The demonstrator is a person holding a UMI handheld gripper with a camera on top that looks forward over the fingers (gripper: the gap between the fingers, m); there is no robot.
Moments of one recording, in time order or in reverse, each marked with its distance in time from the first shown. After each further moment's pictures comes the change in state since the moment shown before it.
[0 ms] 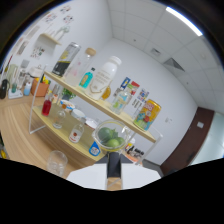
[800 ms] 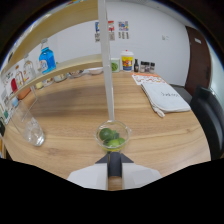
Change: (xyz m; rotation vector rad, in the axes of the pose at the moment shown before) arm -0.045 0.296 0.041 -0.553 -0.203 0.596
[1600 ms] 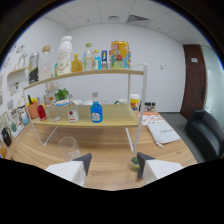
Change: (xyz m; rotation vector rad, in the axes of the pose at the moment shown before) arm -0.103 -0.096 -0.137 0.313 0.041 -0.034
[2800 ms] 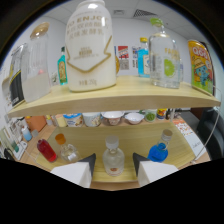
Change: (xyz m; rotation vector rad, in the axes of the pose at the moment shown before) arm -0.147 -0.093 0.147 -0.039 -0.069 0.035
